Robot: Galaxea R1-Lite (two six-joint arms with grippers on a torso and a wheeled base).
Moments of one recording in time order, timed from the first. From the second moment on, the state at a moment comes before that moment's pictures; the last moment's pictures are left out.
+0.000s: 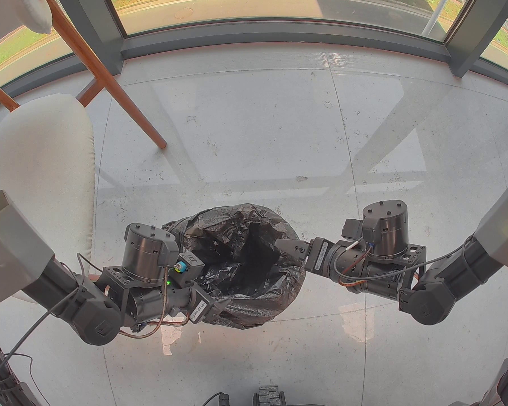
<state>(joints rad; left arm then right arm) -0.54 1.93 -0.66 -0.65 0.05 0.31 0.64 2.04 -0.80 -0.83 0.04 0.74</state>
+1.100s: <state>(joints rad) -0.31 1.80 -0.42 -0.66 0.05 0.41 0.64 2.03 -0.80 -0.83 0.04 0.73</state>
